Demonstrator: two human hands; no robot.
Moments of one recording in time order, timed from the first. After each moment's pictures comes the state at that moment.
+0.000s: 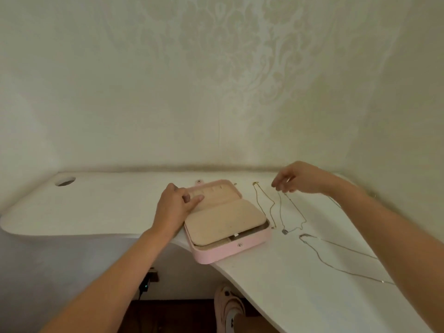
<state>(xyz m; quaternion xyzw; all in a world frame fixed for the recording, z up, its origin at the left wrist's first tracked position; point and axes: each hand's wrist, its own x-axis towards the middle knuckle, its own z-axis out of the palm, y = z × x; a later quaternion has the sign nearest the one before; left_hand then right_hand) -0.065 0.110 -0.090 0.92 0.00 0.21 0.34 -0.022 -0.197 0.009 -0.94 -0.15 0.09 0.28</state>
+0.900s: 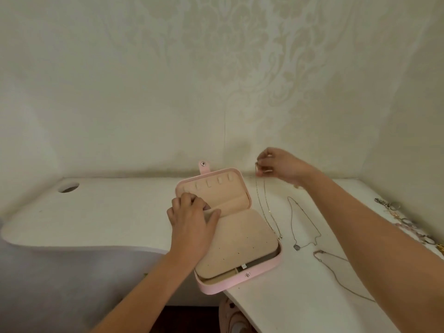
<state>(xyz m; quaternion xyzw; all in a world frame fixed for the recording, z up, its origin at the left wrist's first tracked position) -0.083 0.067 -0.088 0.93 0.04 0.28 0.23 0.049 -0.142 0.001 -0.78 -0.14 0.10 0.61</state>
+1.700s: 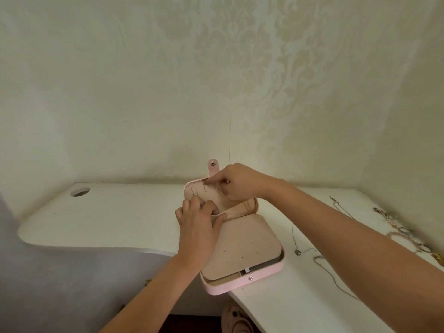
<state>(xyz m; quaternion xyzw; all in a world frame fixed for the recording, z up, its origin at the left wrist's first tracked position) -0.087 0.066 -0.085 0.91 0.01 0.35 0.22 -0.027 -0.053 0.035 -0.91 -0.38 0.02 0.15</state>
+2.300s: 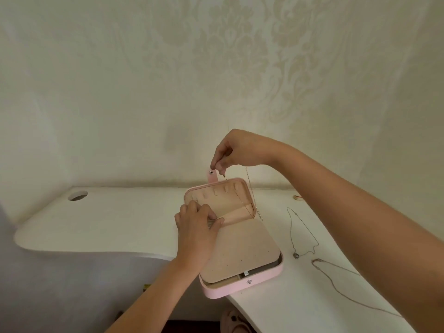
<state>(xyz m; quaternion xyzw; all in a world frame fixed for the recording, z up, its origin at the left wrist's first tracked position) -0.083 0.066 -0.086 0.91 0.02 0.31 0.26 -0.018 -0.061 0.102 -0.90 -0.37 0.05 0.24</state>
